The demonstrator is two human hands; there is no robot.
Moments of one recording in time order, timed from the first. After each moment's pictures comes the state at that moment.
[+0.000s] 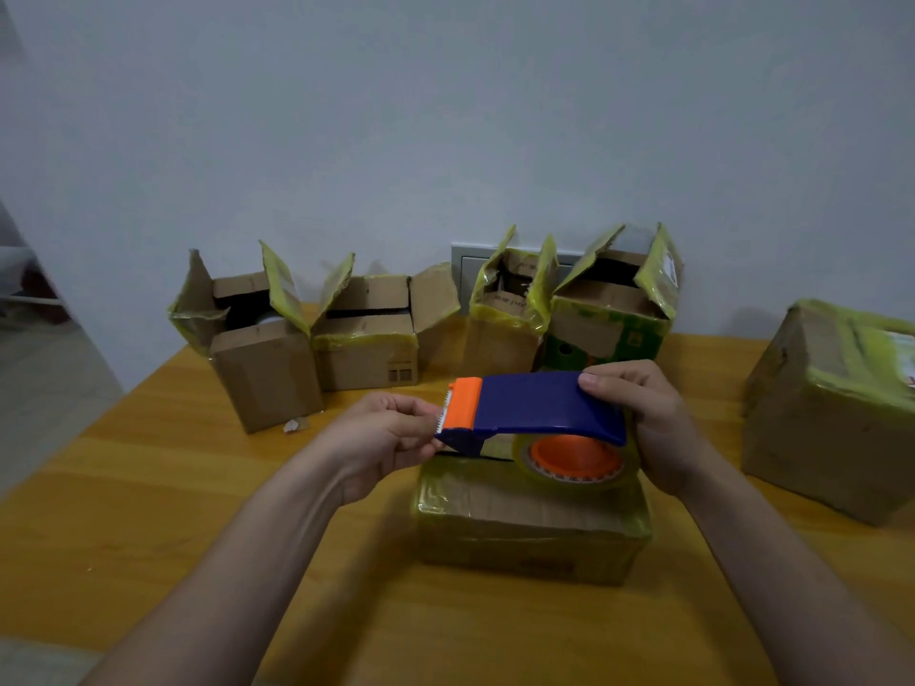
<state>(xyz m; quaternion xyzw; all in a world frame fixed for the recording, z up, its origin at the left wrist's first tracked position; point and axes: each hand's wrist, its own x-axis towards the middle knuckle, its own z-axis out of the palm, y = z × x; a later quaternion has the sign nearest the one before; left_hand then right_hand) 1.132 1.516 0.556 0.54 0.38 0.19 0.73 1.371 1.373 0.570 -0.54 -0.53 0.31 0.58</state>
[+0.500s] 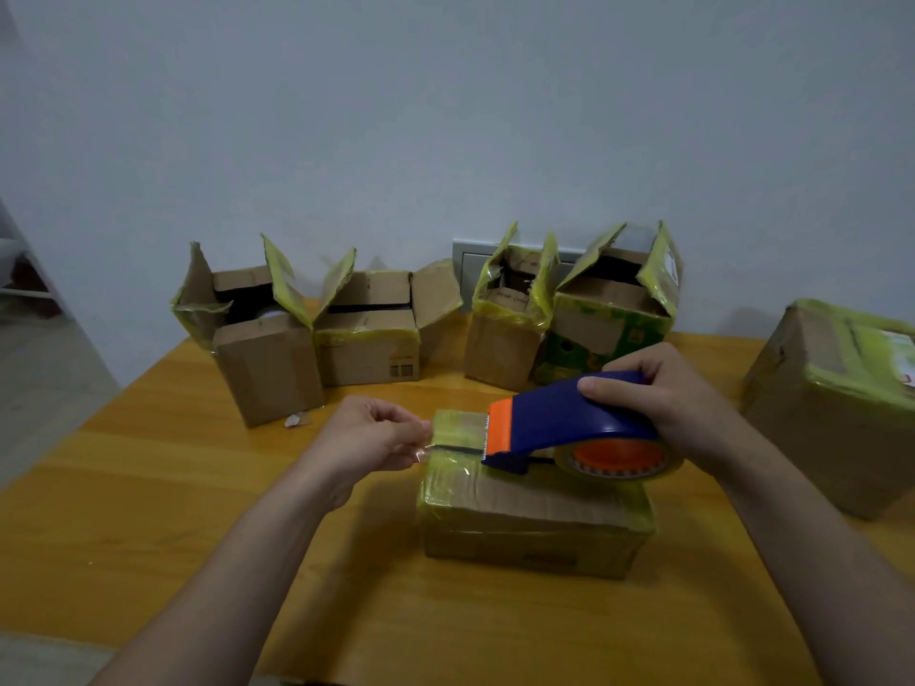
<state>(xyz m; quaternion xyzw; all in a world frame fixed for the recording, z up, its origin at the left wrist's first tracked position) 1.118 1.518 0.540 0.64 0.44 0.23 0.59 1.380 1.362 0.597 -0.64 -0.58 0.24 0.43</state>
